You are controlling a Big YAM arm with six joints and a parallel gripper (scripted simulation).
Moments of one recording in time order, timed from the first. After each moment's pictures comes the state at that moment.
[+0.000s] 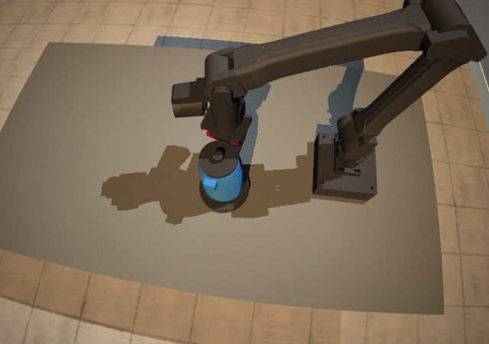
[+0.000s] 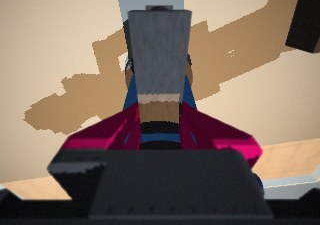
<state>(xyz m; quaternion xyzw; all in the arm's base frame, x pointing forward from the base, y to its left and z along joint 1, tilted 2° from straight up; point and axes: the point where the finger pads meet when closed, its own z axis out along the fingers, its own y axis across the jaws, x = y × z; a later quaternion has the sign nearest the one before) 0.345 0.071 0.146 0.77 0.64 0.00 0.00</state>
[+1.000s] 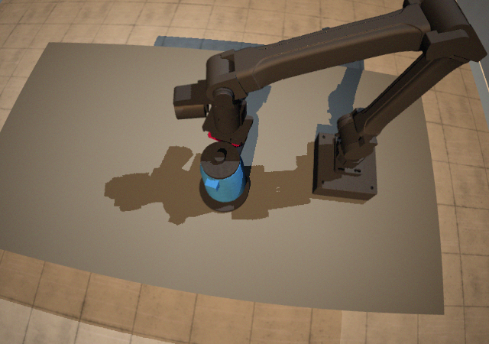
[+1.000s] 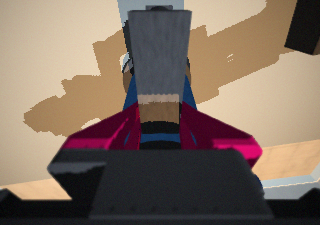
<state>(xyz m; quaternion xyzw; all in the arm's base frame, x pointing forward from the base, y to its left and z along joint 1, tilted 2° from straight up) 0.342 0.070 0.140 0.77 0.64 0.00 0.00</state>
